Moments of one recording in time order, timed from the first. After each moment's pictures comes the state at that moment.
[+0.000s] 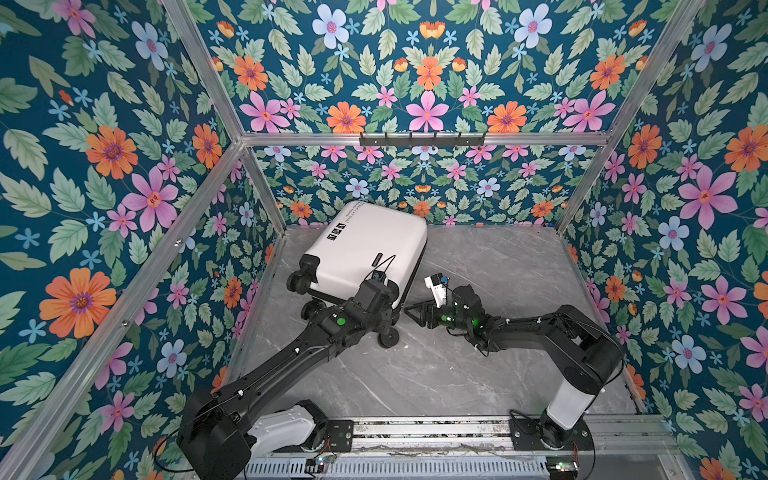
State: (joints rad) left arm -0.75 1.16 0.93 -0.65 -0.22 -0.37; right arm 0.69 1.76 0.73 0.71 -0.42 0.66
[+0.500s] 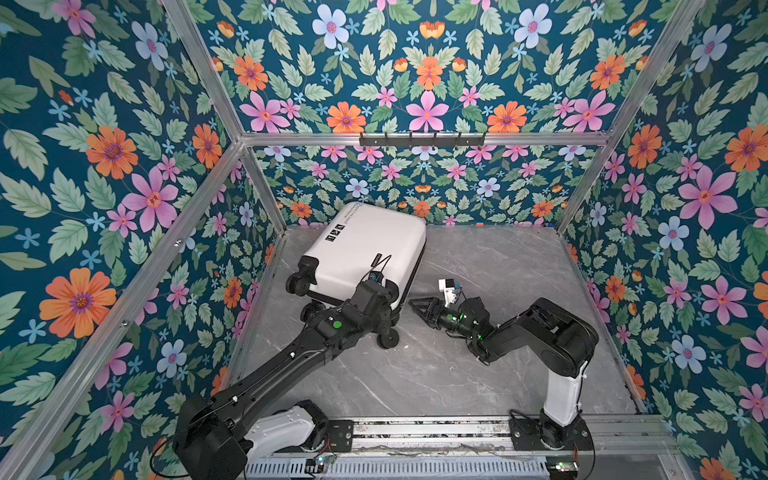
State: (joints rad) left arm -0.75 1.13 0.92 -0.63 -0.19 -0.42; right arm 0.68 1.91 0.62 1.24 -0.40 1.27
